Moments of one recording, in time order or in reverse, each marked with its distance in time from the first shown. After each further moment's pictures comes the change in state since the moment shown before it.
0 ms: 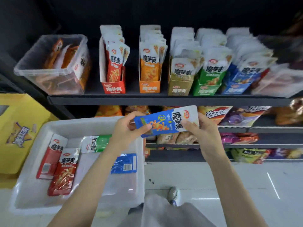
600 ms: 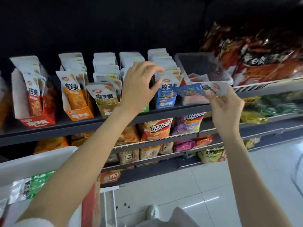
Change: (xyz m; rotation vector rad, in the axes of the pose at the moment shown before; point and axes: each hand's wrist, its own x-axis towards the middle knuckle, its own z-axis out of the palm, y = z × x) left_hand 0.144 0.122 0.206 0.805 0.127 0.913; right_hand 0.047 -0.067 -0.220 -0.487 0.594 -0.581
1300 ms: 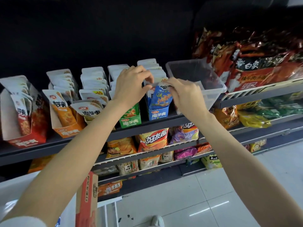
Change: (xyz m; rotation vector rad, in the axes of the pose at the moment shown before) left_hand 0.051 -0.019 0.029 0.103 -0.176 0.012; right_hand 0.065 0.012 0.059 -0.431 -0.262 -0.539
